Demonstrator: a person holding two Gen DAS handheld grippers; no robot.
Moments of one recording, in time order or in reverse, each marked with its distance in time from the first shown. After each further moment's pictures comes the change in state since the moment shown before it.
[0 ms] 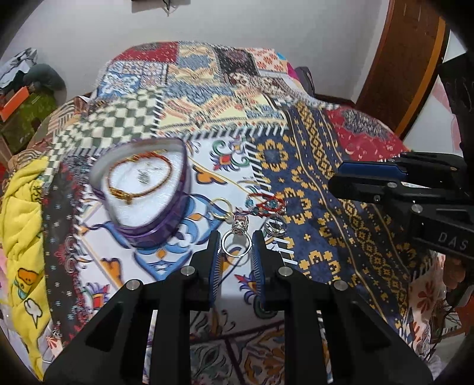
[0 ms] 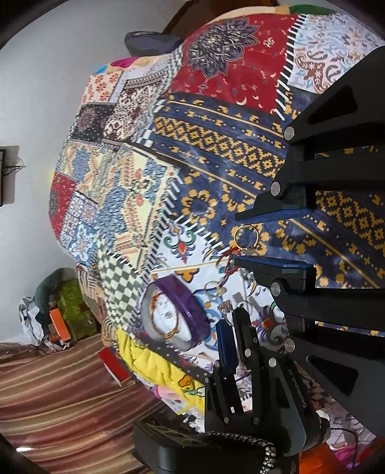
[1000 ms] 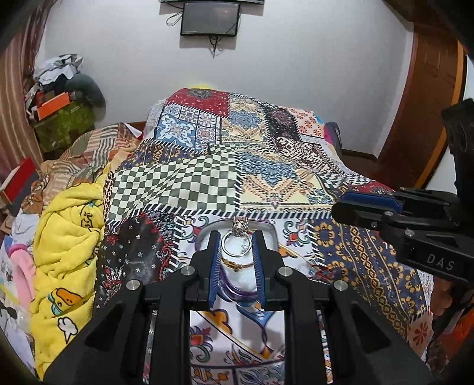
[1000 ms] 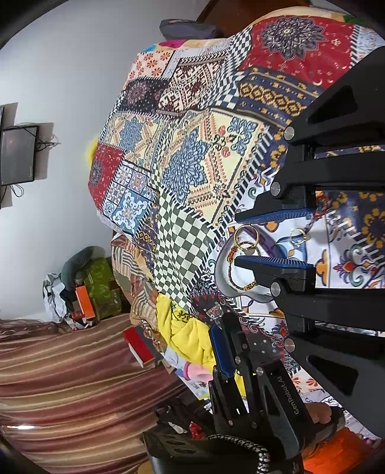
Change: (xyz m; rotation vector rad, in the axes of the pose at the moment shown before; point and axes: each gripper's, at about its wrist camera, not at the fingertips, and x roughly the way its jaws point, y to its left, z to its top) left arm -0.065 0.081 0.035 -0.125 -0.217 0.085; right arm 0.004 0.051 0.068 -0.060 -0.127 0.055
